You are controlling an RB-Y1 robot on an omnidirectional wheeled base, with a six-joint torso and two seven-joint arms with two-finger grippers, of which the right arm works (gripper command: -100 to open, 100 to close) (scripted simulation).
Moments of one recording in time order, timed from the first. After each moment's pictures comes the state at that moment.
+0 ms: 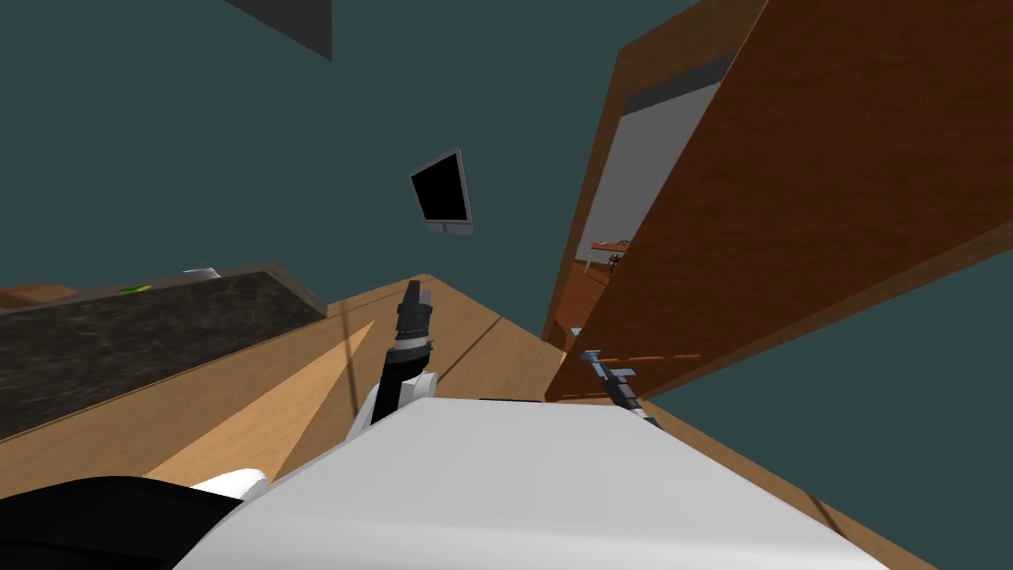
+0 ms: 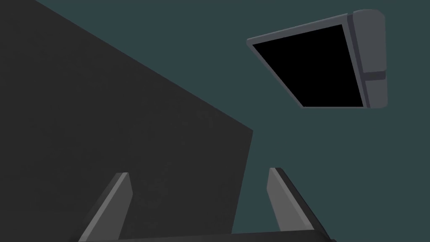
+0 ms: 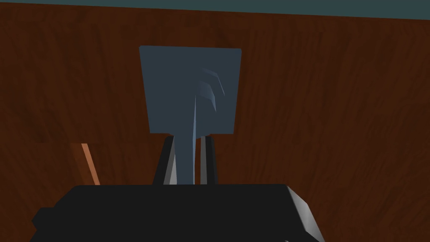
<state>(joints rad) 0.11 -0.48 0.08 -0.48 -0.01 -1.23 -0.46</state>
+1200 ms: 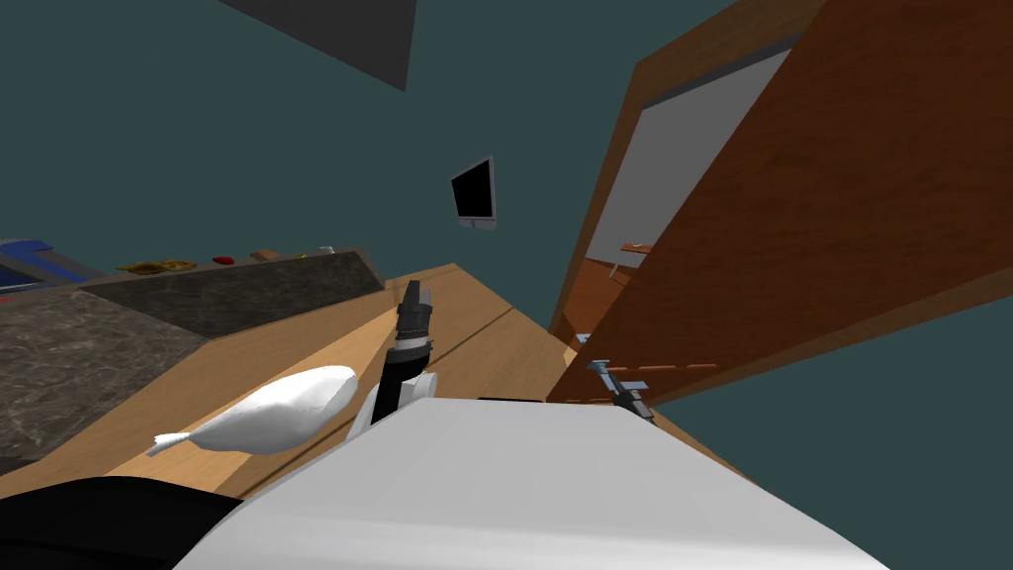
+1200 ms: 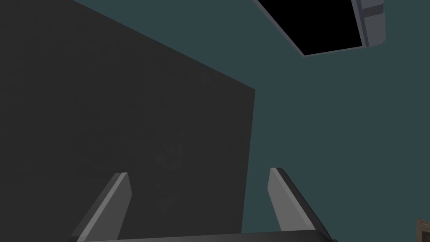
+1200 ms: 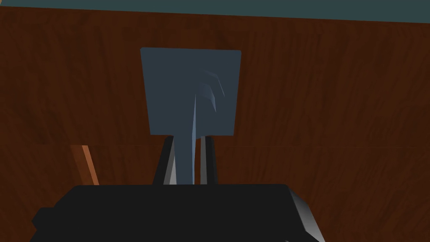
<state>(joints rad) 0.17 -0.50 0.09 -0.44 -0.02 -1.35 -0.48</state>
